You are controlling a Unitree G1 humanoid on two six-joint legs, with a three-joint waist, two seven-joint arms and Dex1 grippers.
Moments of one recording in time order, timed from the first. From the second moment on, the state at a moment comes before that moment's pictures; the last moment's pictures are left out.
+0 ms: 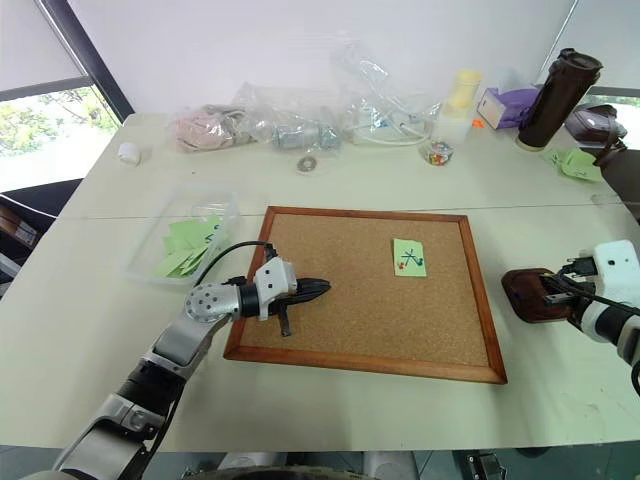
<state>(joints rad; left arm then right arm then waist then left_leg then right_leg) -0.33 0.32 -0.33 0.14 -0.07 -0.05 -0.88 0.07 -0.79 -0.61 -0.11 0.37 0.78 0.64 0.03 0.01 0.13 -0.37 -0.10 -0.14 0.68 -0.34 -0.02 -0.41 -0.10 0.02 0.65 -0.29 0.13</state>
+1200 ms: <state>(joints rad) -0.34 0.31 -0.33 0.16 -0.06 -0.07 -0.89 0.11 -0.74 -0.58 -0.14 0.46 0.78 0.61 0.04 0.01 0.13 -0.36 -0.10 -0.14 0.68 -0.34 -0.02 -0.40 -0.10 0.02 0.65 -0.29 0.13</state>
